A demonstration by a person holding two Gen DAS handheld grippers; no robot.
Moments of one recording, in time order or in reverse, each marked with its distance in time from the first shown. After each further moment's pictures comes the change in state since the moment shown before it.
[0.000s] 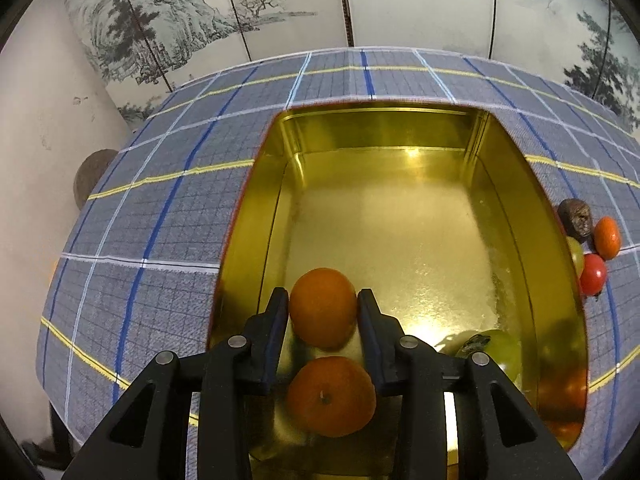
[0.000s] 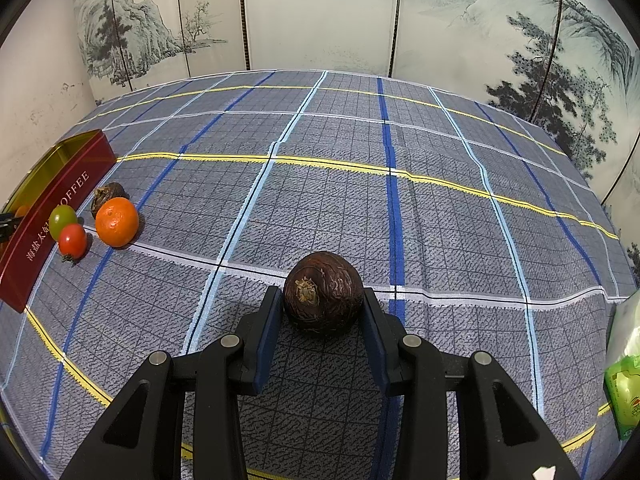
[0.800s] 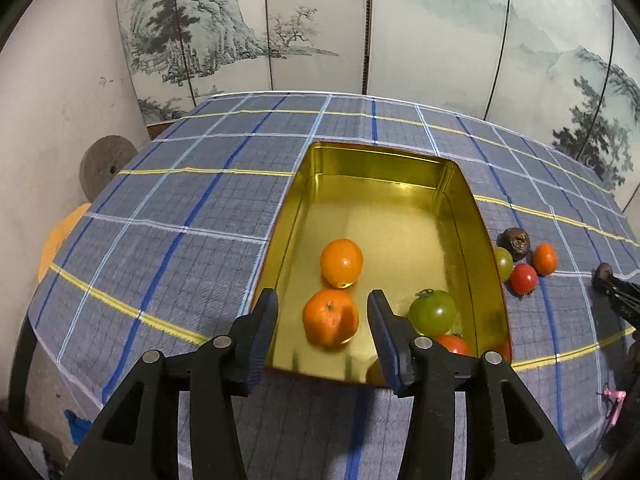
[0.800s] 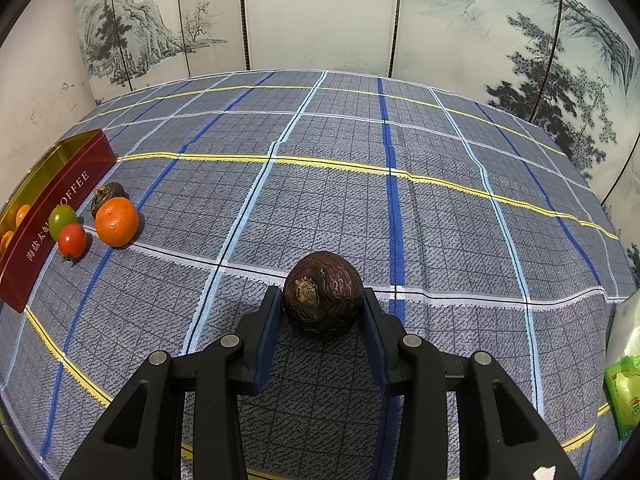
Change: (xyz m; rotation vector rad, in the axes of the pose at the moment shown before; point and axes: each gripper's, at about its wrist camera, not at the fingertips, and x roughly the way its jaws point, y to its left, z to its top) left arm -0.084 0.023 -0.047 -0.161 -0.134 -0.059; right arm -0.001 0.001 0.000 0.001 0.000 0.001
